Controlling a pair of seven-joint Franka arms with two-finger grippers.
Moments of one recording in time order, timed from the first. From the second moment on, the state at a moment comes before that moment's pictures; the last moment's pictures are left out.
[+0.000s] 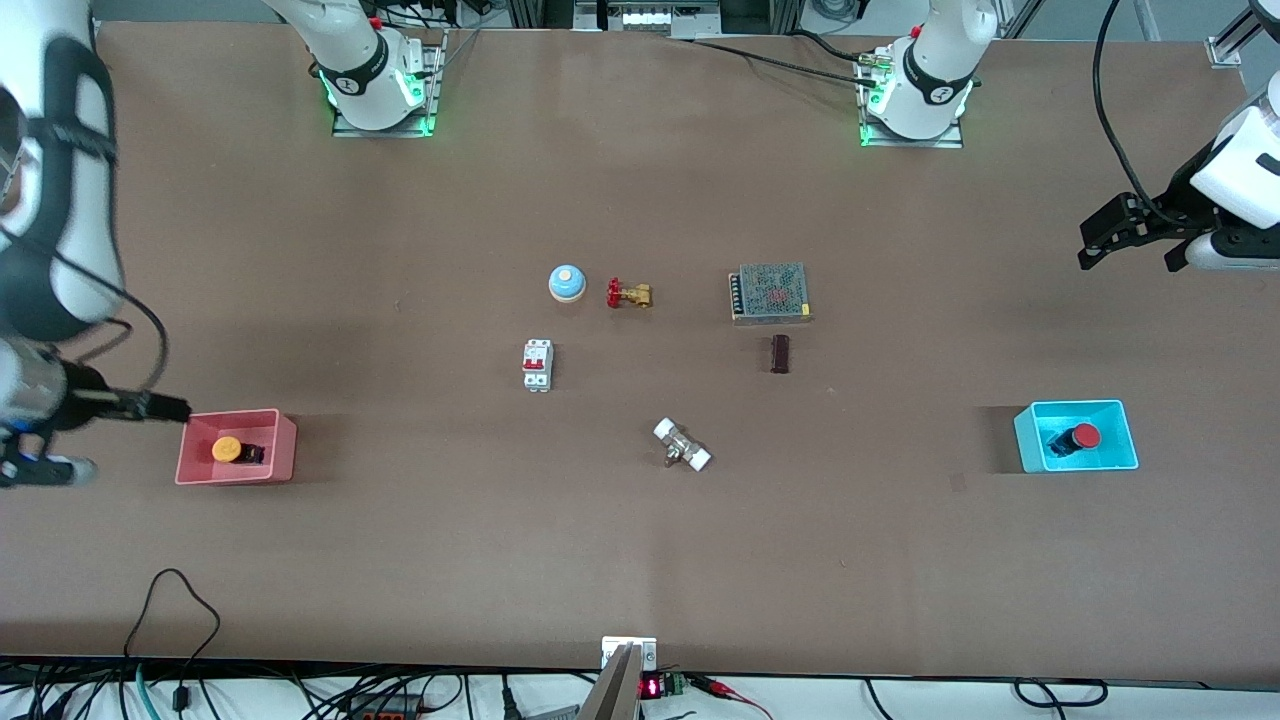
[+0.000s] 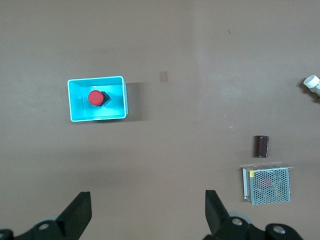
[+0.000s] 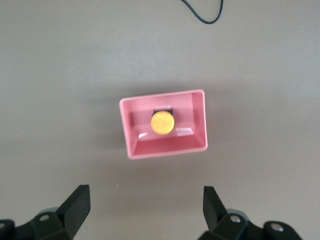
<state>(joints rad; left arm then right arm) 0.02 -0.11 0.00 -1.81 0.00 1.78 0.02 0.03 0.51 -0.16 -1.26 0.03 1.69 -0.08</state>
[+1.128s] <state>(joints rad) 0.02 -0.11 0.00 -1.81 0.00 1.79 0.02 0.15 0.12 -0.28 -1.49 0.02 1.48 -0.08</state>
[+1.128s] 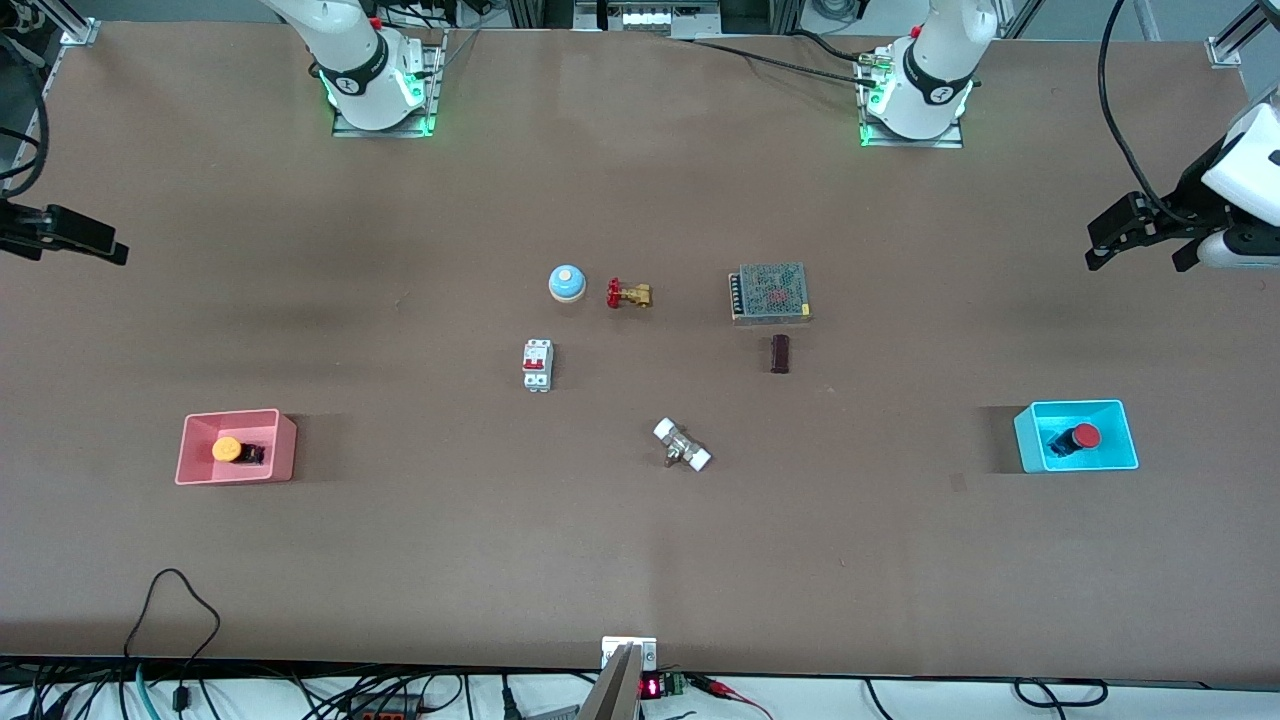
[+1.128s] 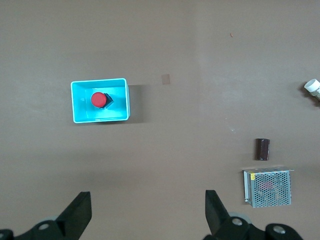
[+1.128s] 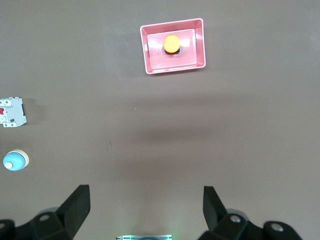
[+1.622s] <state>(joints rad) 0.02 -0.11 0.00 -1.81 0.00 1.79 0.02 0.16 0.04 -0.28 -1.58 0.01 1.53 -0.08</state>
